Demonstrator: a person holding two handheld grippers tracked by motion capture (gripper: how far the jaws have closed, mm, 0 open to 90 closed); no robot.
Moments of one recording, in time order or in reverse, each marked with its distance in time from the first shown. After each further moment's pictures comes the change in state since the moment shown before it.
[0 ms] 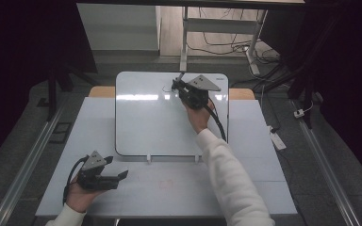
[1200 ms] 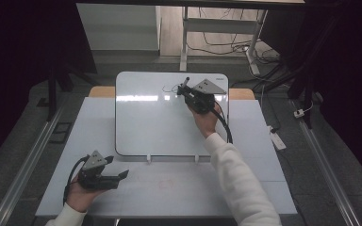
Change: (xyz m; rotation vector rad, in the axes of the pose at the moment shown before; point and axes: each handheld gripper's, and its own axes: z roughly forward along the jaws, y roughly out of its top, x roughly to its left) left arm 0.000 0.001 0.002 0.005 -0.001 0.008; right arm -0.004 -0.007 -0.020 0.074 0.037 -0.054
